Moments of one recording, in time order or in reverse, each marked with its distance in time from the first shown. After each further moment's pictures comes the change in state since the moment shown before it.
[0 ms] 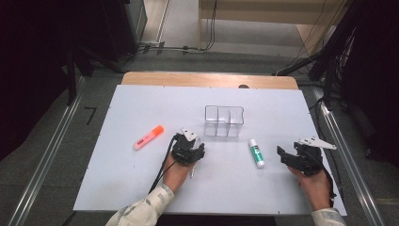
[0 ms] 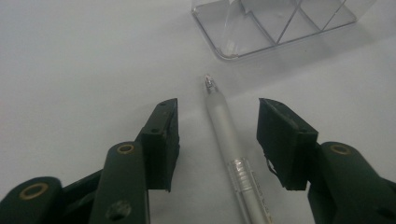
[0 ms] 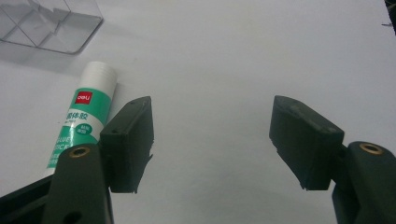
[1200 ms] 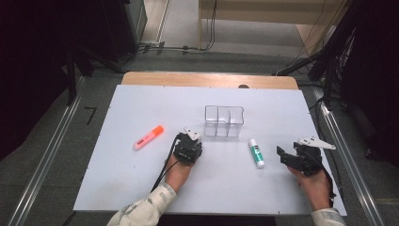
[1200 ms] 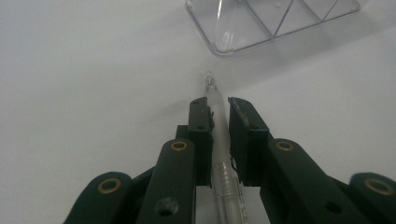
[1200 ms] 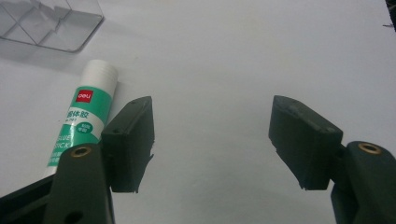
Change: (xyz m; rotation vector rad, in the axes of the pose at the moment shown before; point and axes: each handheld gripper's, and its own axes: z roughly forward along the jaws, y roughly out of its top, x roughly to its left) left arm -0.005 0.004 0.001 0.037 0.019 0.029; right arm 0.001 0.000 0.000 0.001 -0.001 -0.009
